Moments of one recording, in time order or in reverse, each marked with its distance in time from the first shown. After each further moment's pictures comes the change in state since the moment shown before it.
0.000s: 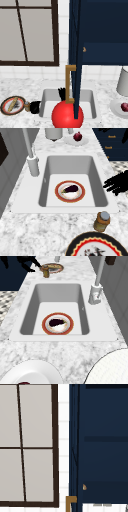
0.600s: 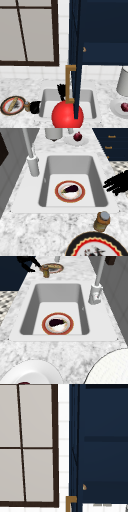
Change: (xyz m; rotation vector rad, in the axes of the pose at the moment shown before) left hand 0.000 0.000 0.000 0.000 0.000 0.000; right hand 0.011 -0.069 0.046 0.011 -0.001 -0.006
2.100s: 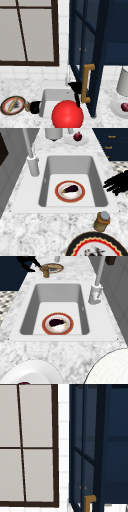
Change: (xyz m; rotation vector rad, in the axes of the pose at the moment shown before) left hand 0.000 0.000 0.000 0.000 0.000 0.000; right hand -0.067 -0.133 0.163 0.137 -0.053 -0.066
